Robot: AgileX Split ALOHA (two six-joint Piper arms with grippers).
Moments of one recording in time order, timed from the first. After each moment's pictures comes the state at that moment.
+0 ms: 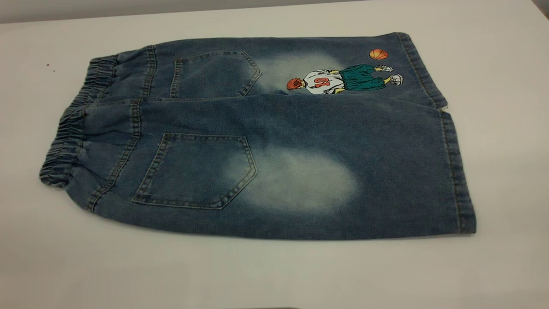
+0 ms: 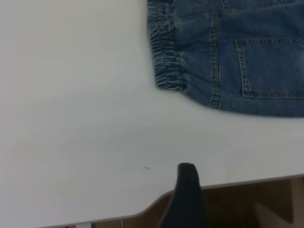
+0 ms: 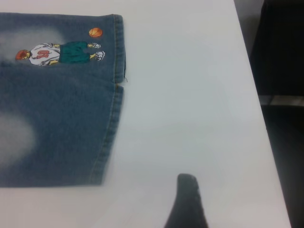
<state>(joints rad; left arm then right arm) 0.03 -0.02 -0.51 -0.11 1.16 0.12 -0.08 -0.01 -0.48 0.07 1.14 0.00</state>
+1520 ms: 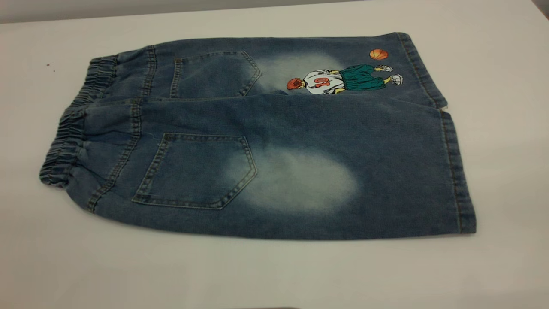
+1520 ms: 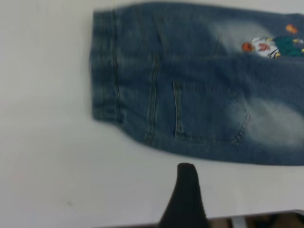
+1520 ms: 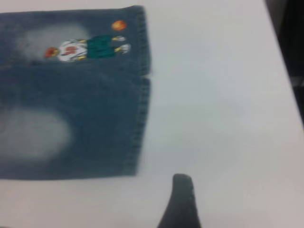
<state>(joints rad) 0.03 0.11 -0.51 -0.29 1.00 0.00 -0.08 0.10 -0.54 0.16 1.16 0.04</state>
